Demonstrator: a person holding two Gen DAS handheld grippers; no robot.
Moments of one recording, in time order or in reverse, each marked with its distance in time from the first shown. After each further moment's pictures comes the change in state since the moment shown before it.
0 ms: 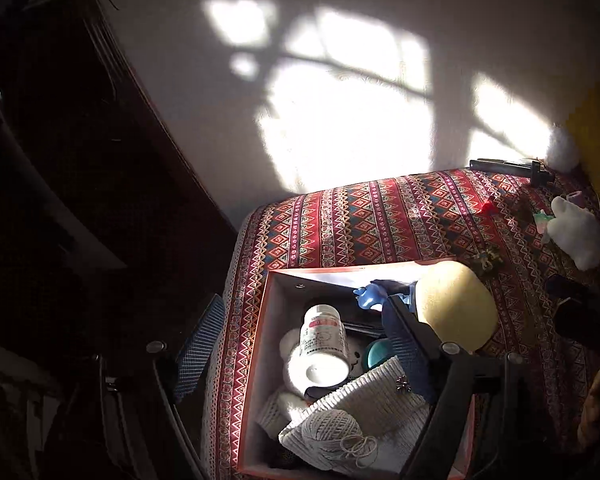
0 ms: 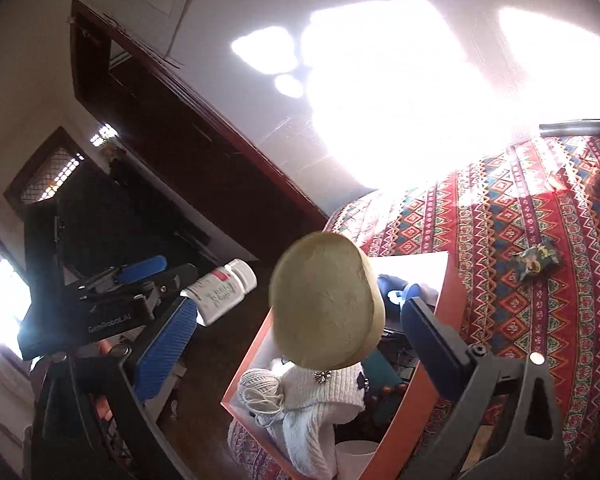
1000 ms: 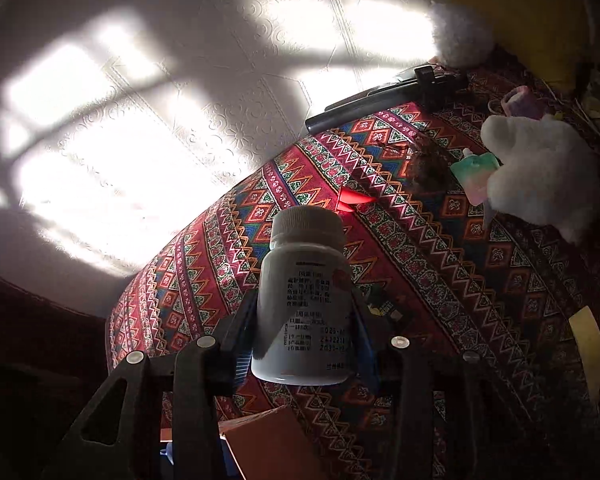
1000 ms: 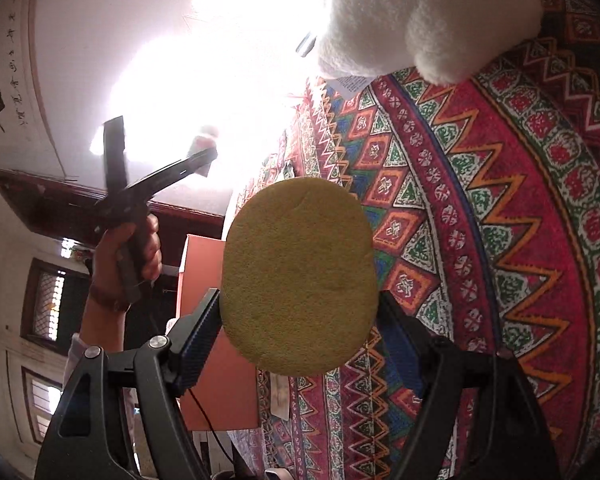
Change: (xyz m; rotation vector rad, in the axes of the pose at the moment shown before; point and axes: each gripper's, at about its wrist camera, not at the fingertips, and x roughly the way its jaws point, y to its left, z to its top) left arm 0.143 -0.307 0.072 0.462 0.048 -0.205; right arm -0.136 -0.321 -0.085 0.529 0.022 0.003
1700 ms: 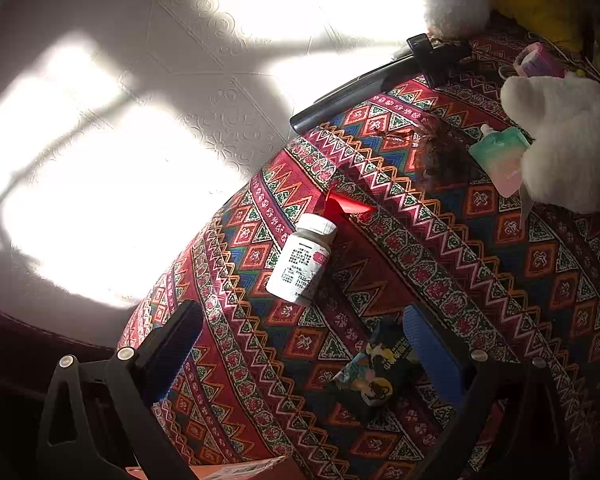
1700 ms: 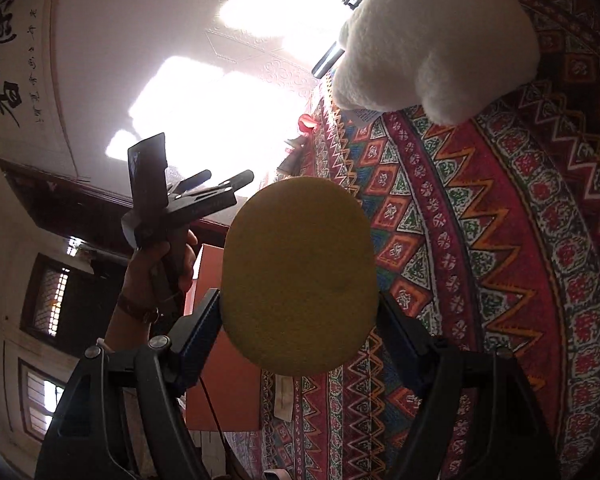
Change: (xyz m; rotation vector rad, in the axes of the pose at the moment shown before) left arm 0.122 -0.043 0.040 0.118 0.022 0.072; right arm -0.028 -0.004 0.011 -0.042 -0.030 0.014
